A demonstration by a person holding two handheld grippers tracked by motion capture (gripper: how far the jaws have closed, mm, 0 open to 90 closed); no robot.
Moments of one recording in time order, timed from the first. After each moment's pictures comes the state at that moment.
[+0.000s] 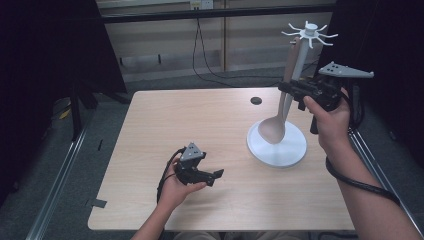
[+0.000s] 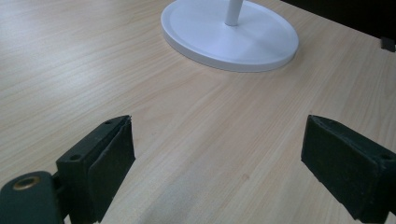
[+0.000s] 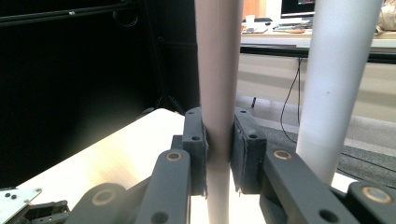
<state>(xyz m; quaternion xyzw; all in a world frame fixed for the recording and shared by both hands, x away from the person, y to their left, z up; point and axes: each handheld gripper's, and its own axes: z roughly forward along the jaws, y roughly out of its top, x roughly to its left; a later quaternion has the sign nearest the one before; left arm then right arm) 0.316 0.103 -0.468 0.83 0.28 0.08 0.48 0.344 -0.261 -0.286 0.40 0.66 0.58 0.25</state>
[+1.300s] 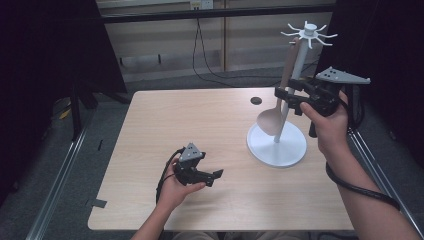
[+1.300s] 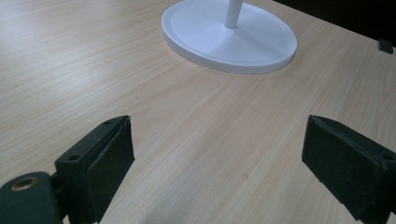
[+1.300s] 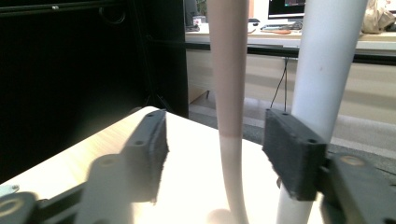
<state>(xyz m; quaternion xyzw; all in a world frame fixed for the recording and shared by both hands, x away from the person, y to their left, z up) 0.315 0.105 -0.467 0.83 0.28 0.08 0.48 0.339 -0.258 -0.296 0.41 0.66 0.57 0.27</state>
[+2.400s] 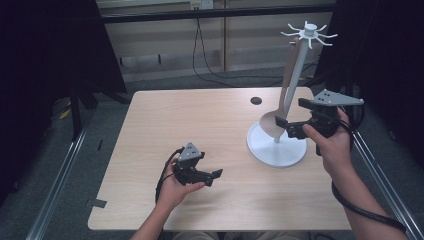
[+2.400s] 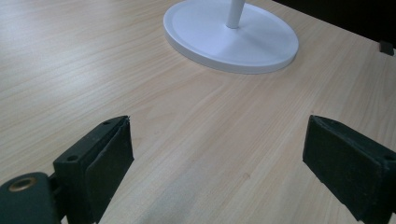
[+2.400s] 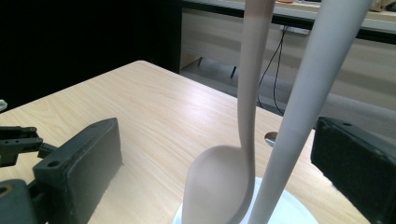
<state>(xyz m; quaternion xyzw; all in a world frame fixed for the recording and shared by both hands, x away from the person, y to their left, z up) 0.315 0.107 -0.467 0.82 0.28 0.08 0.48 0.310 -0.260 -0.331 0.40 0.71 0.50 0.28</state>
